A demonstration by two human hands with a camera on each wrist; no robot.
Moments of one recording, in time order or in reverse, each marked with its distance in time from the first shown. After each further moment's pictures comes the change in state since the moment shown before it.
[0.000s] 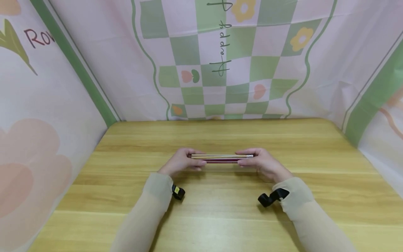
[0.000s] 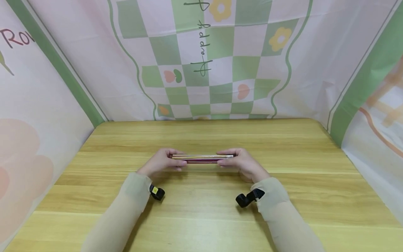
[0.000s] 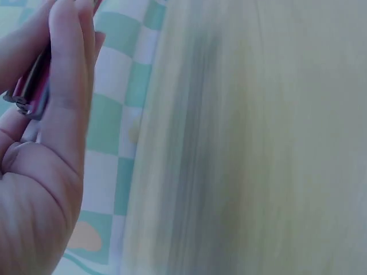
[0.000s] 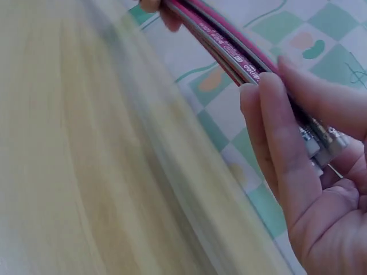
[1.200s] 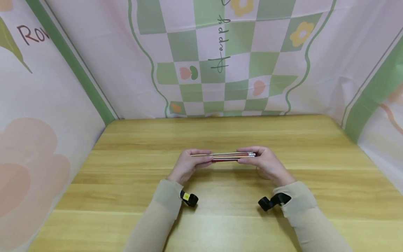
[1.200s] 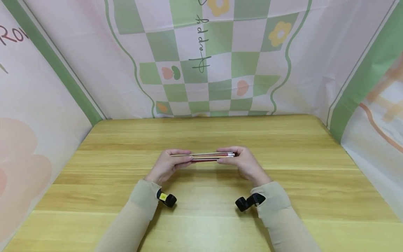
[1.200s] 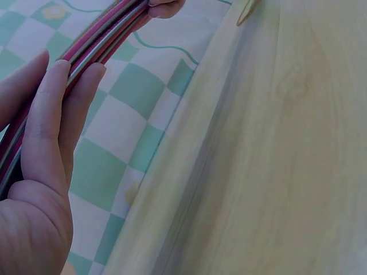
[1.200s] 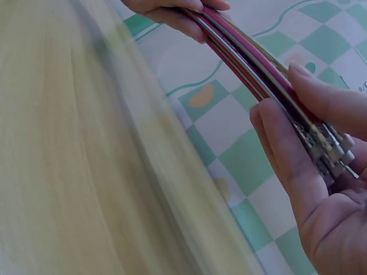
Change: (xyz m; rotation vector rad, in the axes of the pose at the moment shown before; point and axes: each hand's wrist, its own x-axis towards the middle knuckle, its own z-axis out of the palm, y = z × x) left_hand -0.002 0.000 0.040 -0.493 0.116 0.056; right_hand -0.020 -0.010 0.016 -0.070 0.139 -0.103
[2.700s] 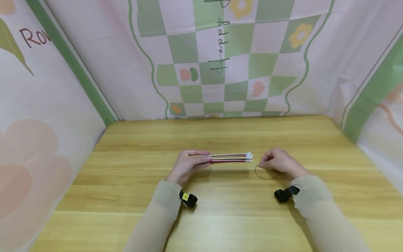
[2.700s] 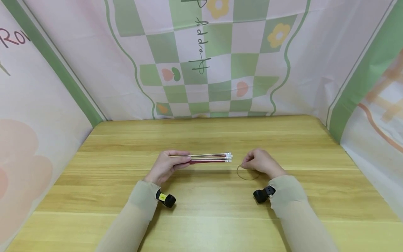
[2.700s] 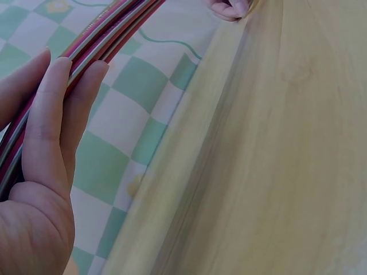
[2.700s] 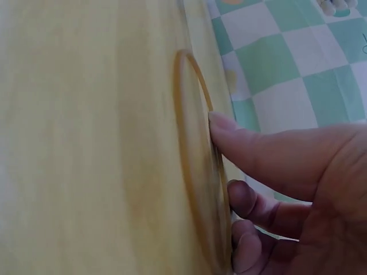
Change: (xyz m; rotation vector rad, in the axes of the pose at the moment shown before) left_hand -0.005 0.004 -0.002 0.006 0.019 -0.012; right_hand 0.003 0.016 -0.064 -0.808 -0.083 0.078
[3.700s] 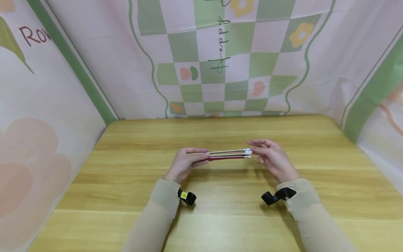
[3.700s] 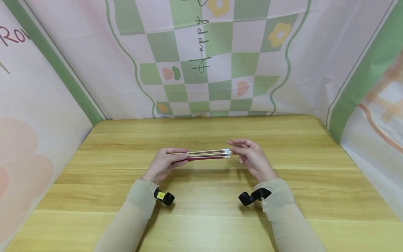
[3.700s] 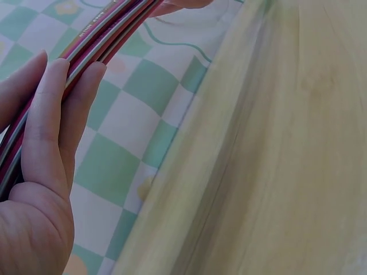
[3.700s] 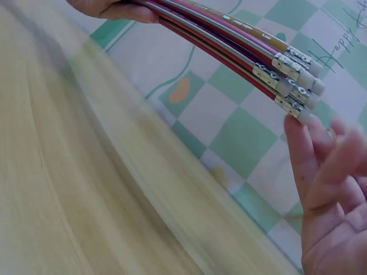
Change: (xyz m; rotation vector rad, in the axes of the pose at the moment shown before) left_hand -0.002 0.006 -0.001 -0.024 0.036 0.014; right_hand 0.003 -0.035 0.017 1.254 0.077 0.003
